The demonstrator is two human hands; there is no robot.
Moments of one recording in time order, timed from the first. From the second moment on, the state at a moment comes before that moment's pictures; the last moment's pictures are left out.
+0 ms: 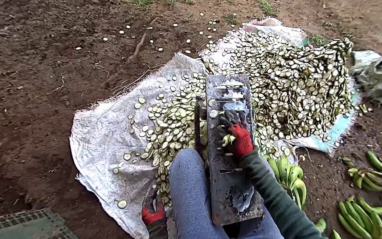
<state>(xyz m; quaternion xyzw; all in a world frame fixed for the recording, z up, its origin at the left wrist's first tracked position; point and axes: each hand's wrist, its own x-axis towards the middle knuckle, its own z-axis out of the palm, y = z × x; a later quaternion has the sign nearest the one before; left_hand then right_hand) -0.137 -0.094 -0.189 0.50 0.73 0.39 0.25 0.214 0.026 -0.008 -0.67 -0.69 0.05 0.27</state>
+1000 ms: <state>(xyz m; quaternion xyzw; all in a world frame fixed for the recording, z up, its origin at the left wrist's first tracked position) 0.071 0.121 -0.015 0.81 0.55 0.16 0.12 0.220 0.060 0.013 -0.77 -0.61 0.14 0.13</state>
